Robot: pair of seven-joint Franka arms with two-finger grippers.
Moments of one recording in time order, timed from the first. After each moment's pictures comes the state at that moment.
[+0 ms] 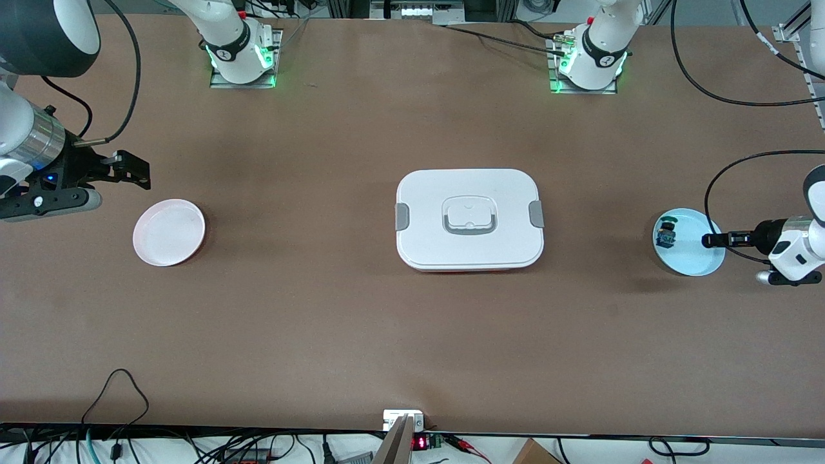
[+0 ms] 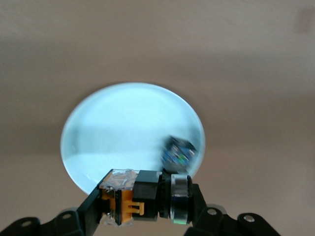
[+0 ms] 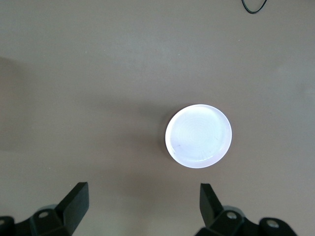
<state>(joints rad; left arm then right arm) 0.47 0.57 -0.14 -1.56 -0.02 1.78 0.30 0.09 0.14 -0.01 -1.56 -0.04 1.63 -0.12</state>
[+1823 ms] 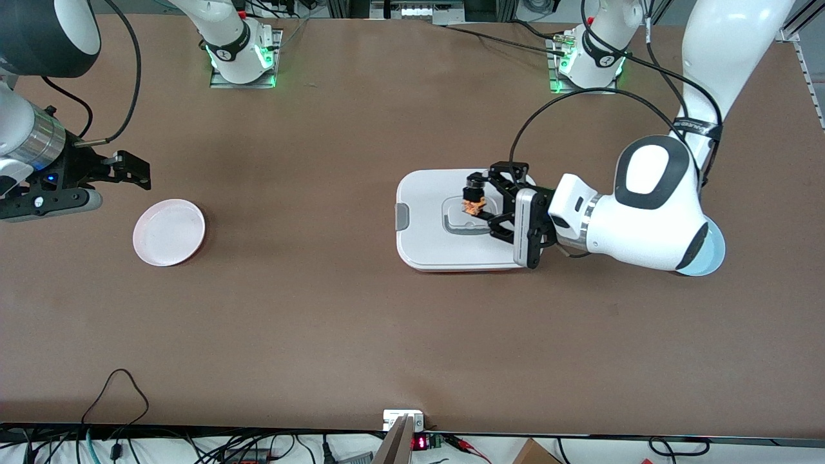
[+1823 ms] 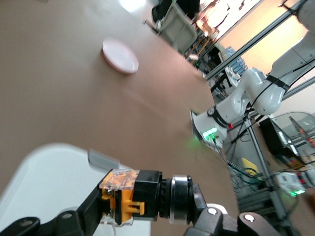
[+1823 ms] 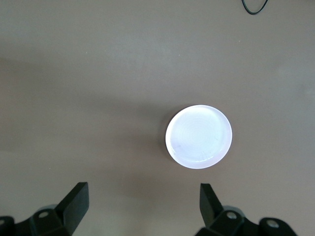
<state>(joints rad) 0.09 0.62 -0.56 -1.37 -0.79 1.78 1.09 0.09 0.14 -0.01 -1.56 -0.04 1.63 -0.12</state>
